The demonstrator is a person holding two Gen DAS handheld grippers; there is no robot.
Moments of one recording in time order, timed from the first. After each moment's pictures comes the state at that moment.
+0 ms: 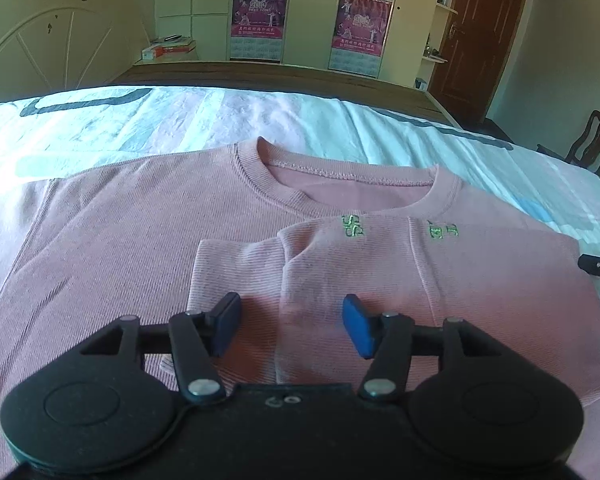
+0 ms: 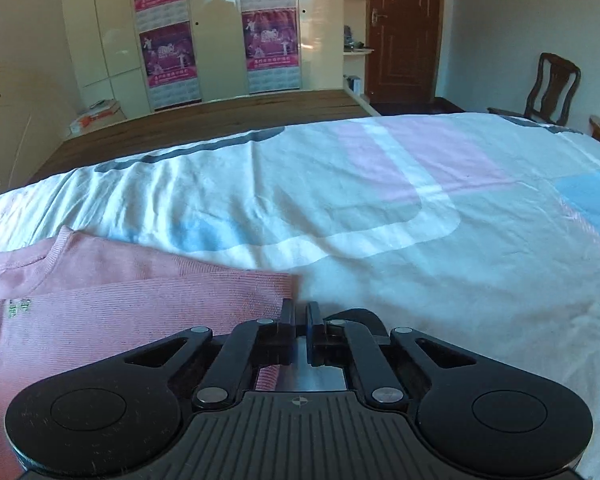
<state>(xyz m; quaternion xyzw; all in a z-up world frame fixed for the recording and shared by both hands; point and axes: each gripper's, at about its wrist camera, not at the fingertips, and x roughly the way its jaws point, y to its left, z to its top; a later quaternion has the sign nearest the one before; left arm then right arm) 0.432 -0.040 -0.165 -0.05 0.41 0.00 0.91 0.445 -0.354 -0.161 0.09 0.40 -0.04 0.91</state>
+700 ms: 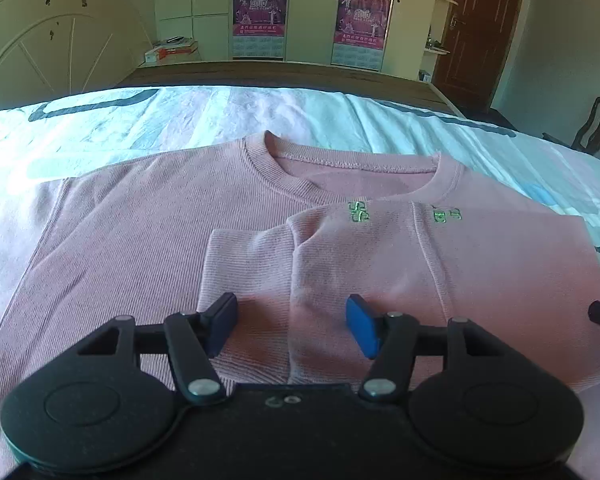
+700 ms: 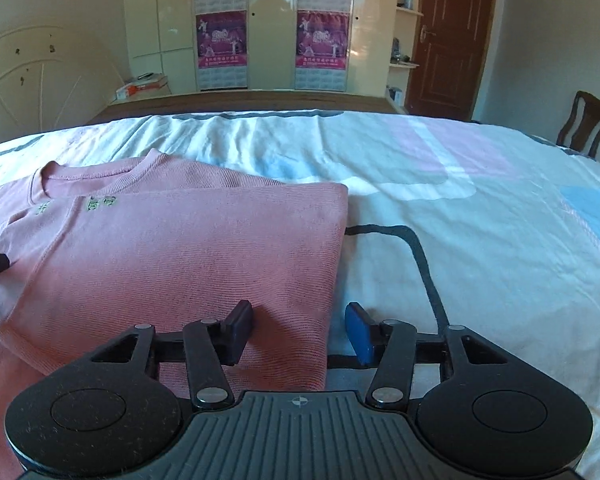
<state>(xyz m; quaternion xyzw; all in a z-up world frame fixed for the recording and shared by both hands) 0.420 -0.039 -0.161 -0.03 0.42 0.01 0.91 0.375 -0.304 -0.156 0.02 0.39 0.01 0.92</state>
